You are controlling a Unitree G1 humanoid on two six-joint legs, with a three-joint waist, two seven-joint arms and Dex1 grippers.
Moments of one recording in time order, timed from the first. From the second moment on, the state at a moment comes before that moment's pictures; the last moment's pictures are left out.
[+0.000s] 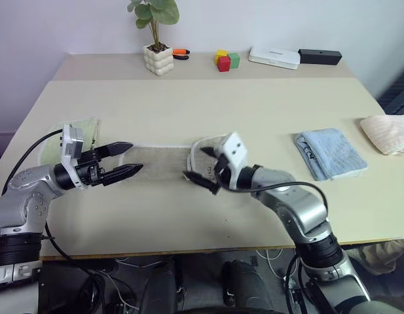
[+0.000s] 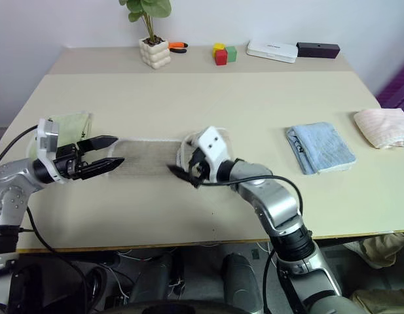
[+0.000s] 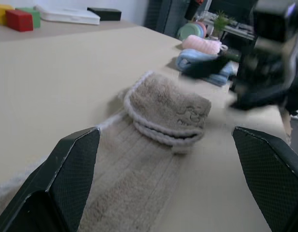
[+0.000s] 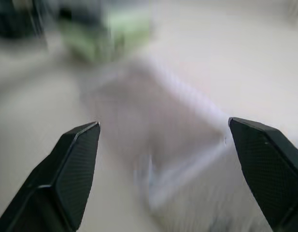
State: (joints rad) left arm -0.31 0.74 0.26 0.10 -0.66 0.43 -1.26; right arm -0.47 -0.28 0.15 -0.35 0.38 0.69 0.54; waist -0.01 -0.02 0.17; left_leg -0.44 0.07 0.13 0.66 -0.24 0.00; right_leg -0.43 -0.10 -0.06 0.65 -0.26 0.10
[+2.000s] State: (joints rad) left arm 0.05 0.53 0.64 -0.17 -1.72 1.23 0.11; right arm -0.48 -0.60 0.08 -0.27 0.43 0.45 1.00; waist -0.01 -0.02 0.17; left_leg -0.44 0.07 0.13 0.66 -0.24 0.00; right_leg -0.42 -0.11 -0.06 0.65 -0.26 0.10
